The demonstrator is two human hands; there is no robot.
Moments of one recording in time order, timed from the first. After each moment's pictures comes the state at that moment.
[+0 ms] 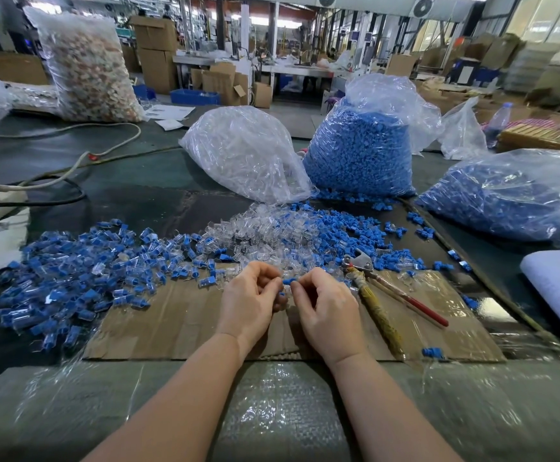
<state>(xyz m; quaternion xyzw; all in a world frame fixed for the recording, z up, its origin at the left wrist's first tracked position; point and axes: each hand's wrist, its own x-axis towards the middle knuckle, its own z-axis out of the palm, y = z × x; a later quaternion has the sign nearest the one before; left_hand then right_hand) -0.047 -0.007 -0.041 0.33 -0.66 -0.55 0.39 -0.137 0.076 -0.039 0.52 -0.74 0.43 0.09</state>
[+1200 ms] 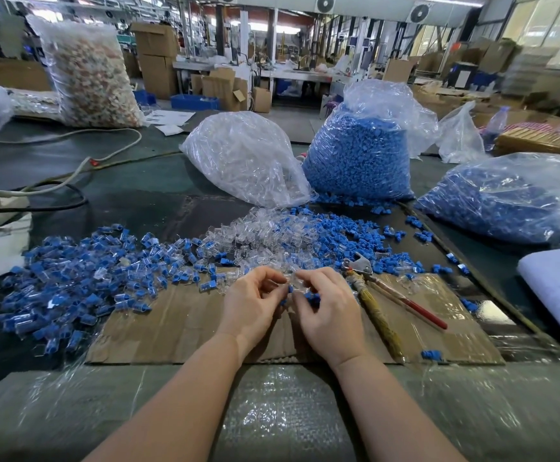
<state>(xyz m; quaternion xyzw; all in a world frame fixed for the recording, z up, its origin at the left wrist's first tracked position) -0.045 -0.005 -0.034 0.32 -0.70 -0.54 0.35 -0.142 0.079 -0.033 0.54 -0.73 0.42 0.09</state>
